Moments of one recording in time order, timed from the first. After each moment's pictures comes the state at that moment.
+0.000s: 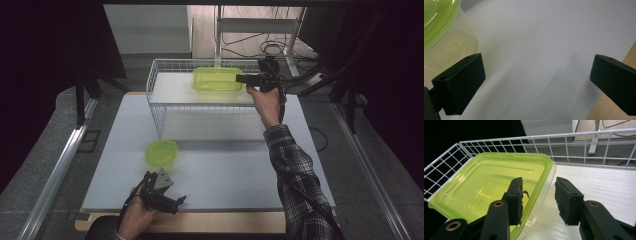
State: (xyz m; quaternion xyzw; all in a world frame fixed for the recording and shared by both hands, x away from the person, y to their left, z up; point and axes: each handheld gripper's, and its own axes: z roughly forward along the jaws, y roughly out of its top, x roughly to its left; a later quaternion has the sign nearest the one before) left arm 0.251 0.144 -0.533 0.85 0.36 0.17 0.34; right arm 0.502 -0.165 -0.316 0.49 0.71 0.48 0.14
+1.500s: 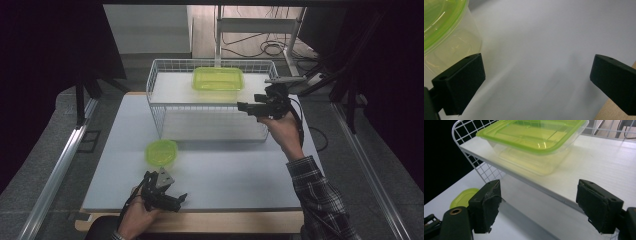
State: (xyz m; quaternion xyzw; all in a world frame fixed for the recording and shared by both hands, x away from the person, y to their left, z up) left arm 0.252 0.139 -0.532 0.84 0.38 0.18 0.34; right arm 0.427 -0.190 -0.331 0.38 0.78 0.48 0.14
